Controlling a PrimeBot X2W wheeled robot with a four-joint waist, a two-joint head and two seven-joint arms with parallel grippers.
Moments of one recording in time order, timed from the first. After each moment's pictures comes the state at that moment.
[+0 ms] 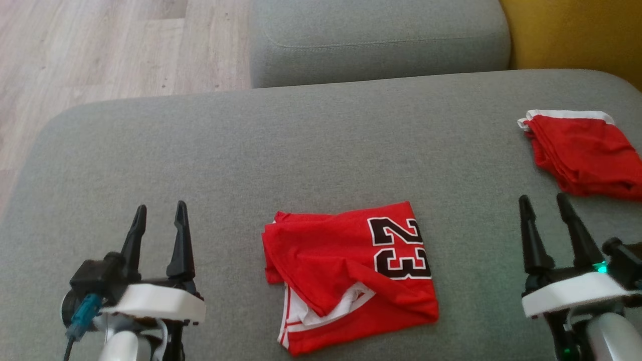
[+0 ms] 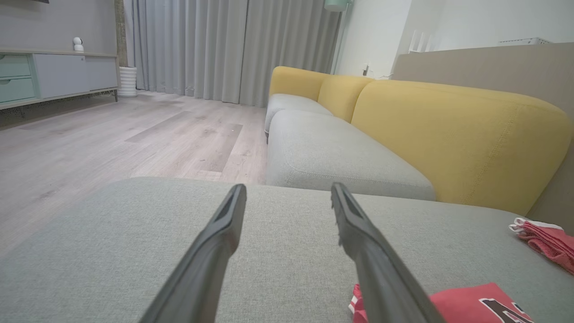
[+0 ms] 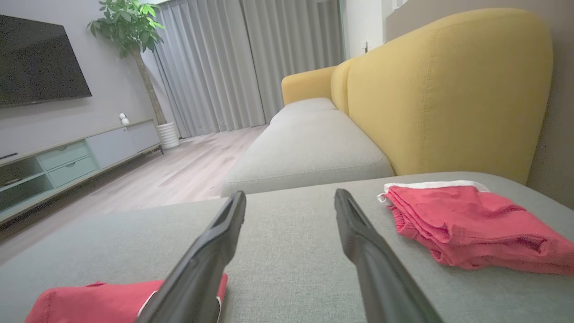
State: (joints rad) left arm 0.00 0.05 -0.09 0.14 -0.23 -0.01 -0.25; right arm -0.02 -0.23 0.10 0.21 0.39 0.12 -0.21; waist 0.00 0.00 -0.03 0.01
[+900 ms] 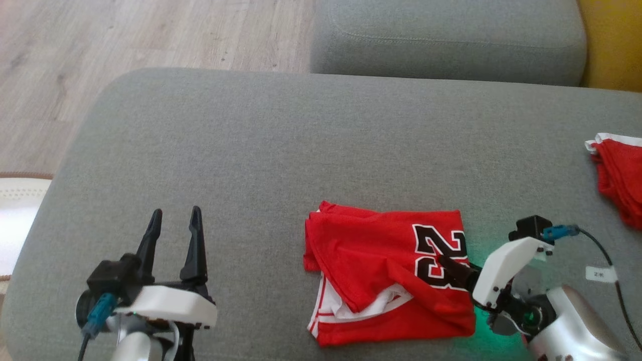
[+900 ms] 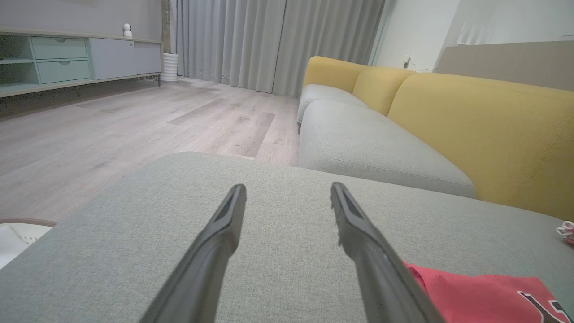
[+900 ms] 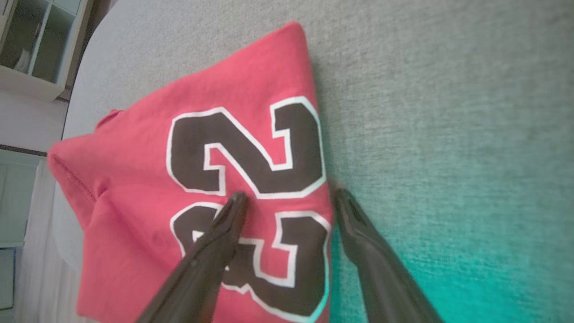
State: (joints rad) left arm -0.01 0.05 -0.12 0.17 -0.23 -0.01 -0.25; right arm -0.30 -0.17 0.24 0.71 0.78 0.12 0.53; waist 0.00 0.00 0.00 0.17
